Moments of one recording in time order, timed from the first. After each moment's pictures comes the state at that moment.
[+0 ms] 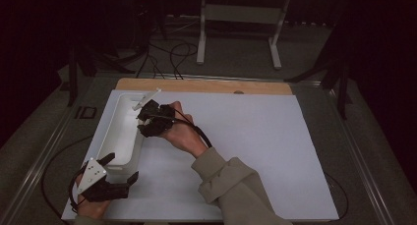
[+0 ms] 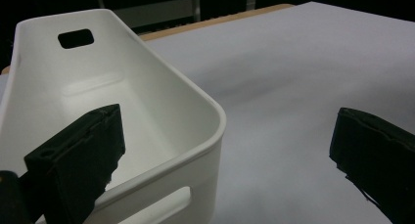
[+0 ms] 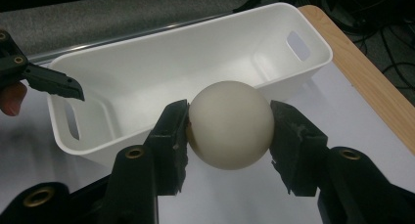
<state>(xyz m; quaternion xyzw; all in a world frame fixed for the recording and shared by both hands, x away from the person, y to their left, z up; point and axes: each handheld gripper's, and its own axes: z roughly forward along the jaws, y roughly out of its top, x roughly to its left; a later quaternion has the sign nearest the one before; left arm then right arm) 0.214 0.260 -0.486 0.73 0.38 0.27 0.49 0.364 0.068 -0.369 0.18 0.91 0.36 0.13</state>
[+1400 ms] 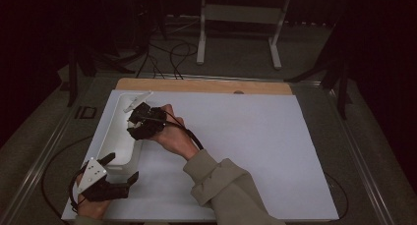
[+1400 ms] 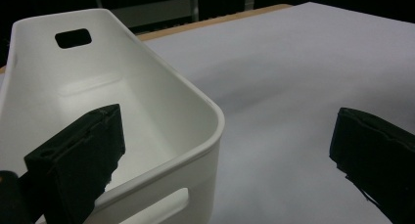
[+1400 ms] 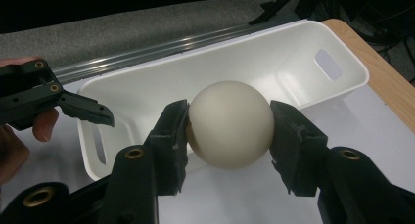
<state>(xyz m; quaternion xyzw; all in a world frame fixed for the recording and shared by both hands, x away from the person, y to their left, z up) 0.214 0.260 -0.486 0.73 0.38 0.27 0.49 0.359 0.087 -0.373 0.17 0.90 0.39 0.11</state>
